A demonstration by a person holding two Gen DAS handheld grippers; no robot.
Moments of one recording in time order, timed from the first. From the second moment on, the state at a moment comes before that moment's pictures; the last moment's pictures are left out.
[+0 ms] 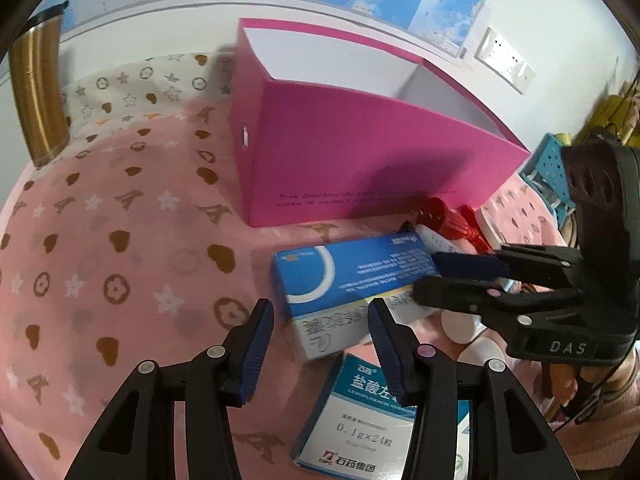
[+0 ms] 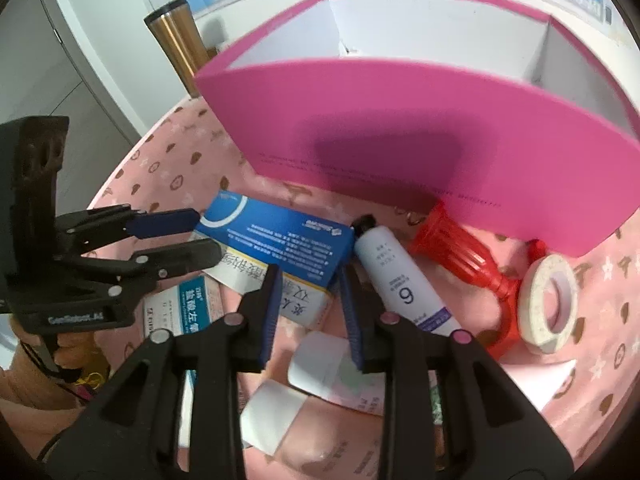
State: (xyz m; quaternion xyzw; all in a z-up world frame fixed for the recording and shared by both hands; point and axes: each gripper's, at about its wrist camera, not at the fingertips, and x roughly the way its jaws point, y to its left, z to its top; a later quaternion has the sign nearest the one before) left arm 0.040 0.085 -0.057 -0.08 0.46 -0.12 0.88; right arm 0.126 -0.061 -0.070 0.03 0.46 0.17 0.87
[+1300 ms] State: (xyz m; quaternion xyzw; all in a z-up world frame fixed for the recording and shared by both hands) left arm 0.113 0.069 0.056 -0.08 0.36 -0.11 0.92; right arm 0.166 -0.111 0.047 0.06 0.33 0.20 0.92
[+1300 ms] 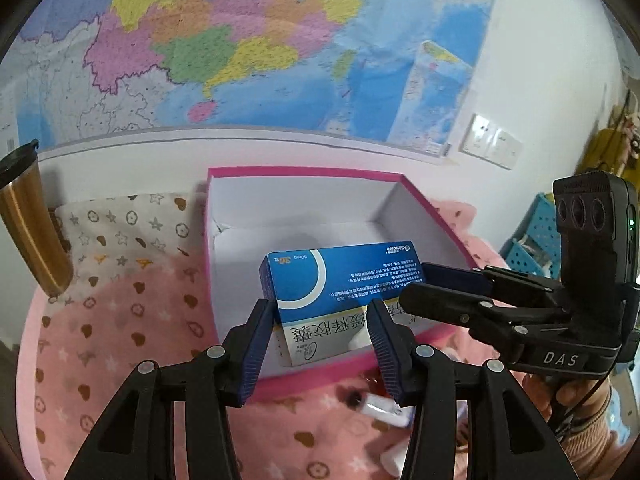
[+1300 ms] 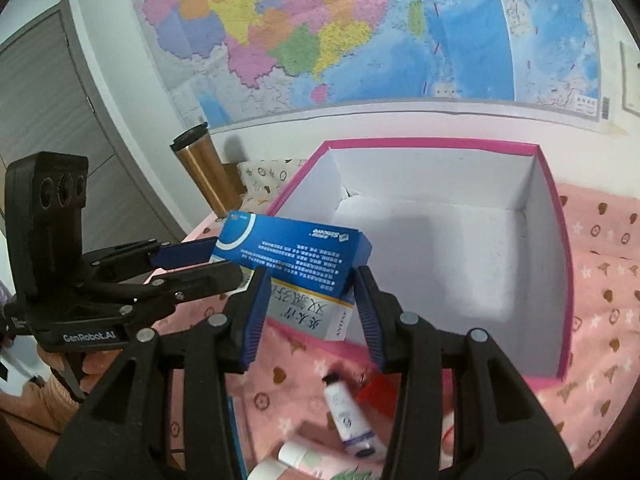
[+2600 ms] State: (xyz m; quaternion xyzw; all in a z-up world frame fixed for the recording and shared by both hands) left arm 0.053 0.012 0.033 -0.03 0.34 -0.20 0.92; right arm 0.077 -0.161 0.023 0.05 0.32 0.19 0.93
